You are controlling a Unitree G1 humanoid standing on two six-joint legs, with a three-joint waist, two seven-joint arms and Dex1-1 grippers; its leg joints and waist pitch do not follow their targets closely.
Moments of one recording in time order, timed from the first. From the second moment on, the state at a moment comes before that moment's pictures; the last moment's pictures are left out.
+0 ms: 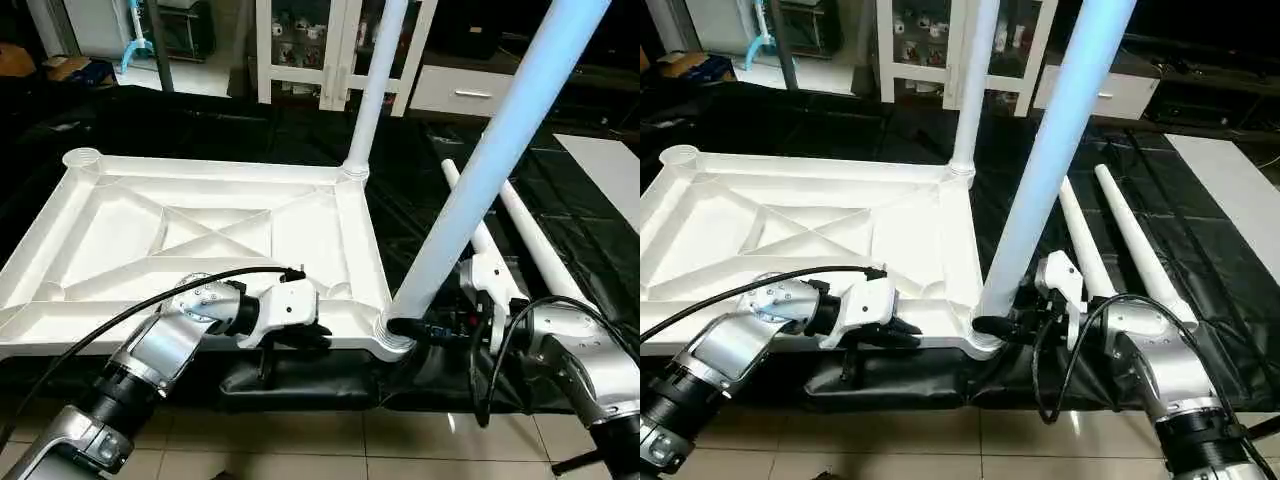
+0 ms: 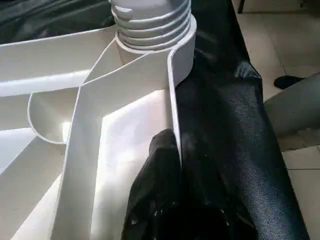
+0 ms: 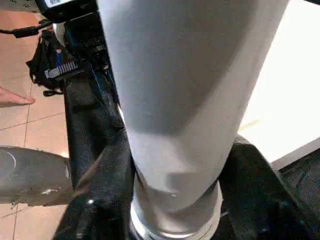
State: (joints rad) left arm -0.46 0.47 -0.45 0.25 0.02 0.08 -1.19; right arm -0.27 -0.53 0.13 0.24 0.36 0.15 1.19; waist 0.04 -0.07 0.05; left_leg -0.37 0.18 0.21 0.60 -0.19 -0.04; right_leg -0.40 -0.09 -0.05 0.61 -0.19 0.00
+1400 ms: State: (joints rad) left arm -0.49 0.47 -0.42 0.34 0.05 0.01 -1.10; right arm -0.30 -0.40 0.12 0.26 0.30 0.09 0.91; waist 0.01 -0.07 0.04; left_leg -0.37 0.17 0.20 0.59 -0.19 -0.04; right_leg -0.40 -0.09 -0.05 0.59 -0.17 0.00
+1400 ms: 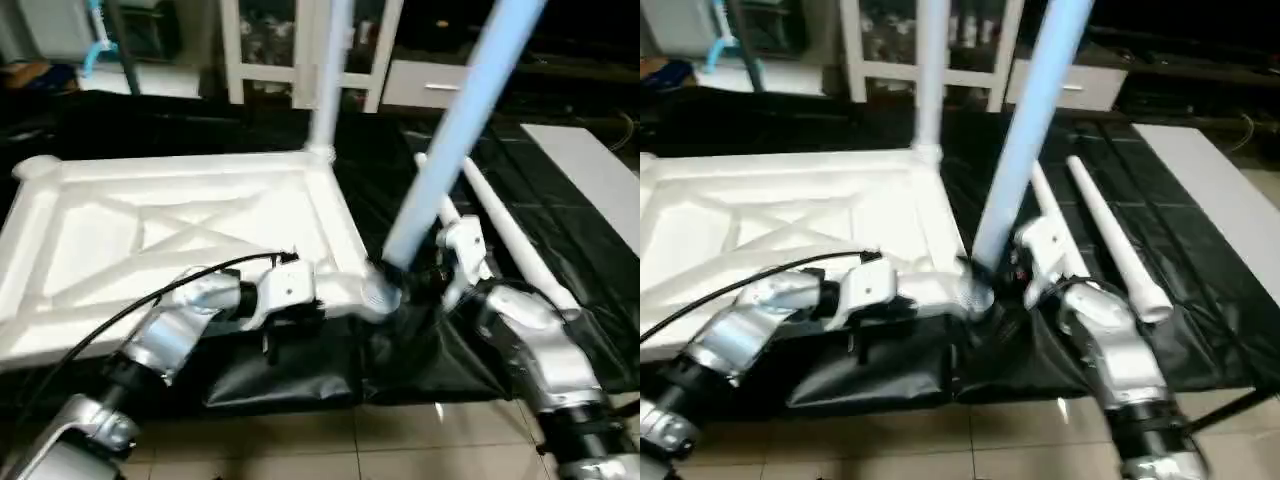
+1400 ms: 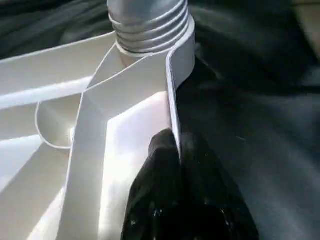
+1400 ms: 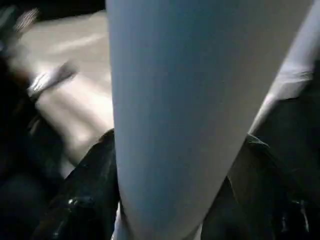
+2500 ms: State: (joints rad) left arm -0.55 0.39 -0.41 0.39 0.12 0.16 -0.98; right arm -0.35 -0.26 0.11 0.44 0.24 0.06 0.67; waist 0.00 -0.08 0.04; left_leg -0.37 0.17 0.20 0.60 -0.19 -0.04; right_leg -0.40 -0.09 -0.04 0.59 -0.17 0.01
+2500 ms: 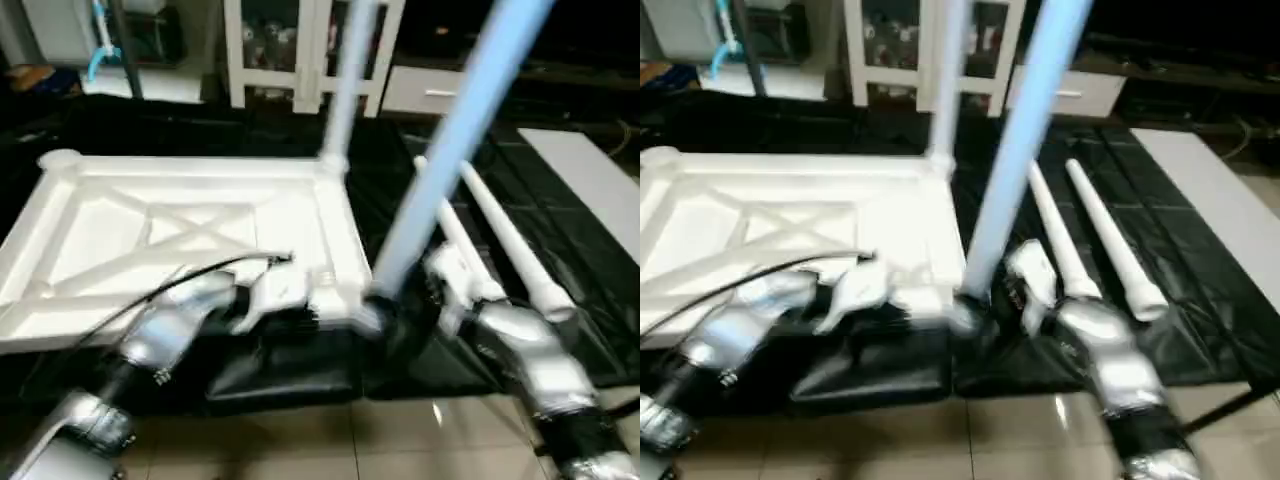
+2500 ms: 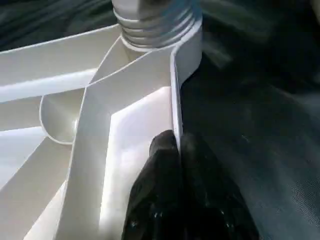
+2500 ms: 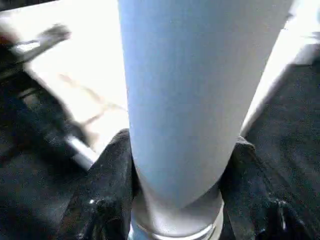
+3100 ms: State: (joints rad) left arm -0.62 0.20 -0.39 0.51 0.14 0.29 -0.68; right arm -0.42 -0.09 0.04 0.58 0.16 -0.06 0.26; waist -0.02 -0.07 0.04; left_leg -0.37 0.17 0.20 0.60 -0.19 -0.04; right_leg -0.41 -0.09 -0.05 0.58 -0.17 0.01
